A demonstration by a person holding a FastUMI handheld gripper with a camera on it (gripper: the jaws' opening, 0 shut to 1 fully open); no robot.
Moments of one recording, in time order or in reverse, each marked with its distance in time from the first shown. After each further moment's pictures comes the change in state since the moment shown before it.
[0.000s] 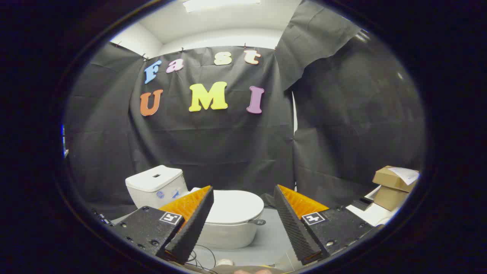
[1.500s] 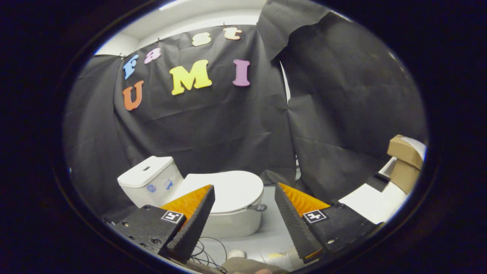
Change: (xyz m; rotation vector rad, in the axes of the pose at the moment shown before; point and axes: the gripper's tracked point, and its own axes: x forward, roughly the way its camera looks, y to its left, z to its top) arm 0.075 -0.047 -0.062 0.163 0.242 -0.038
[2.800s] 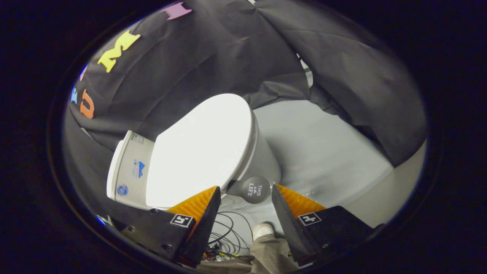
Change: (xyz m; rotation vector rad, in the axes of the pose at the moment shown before) arm 0.225 -0.056 -0.159 0.387 0.680 0.056
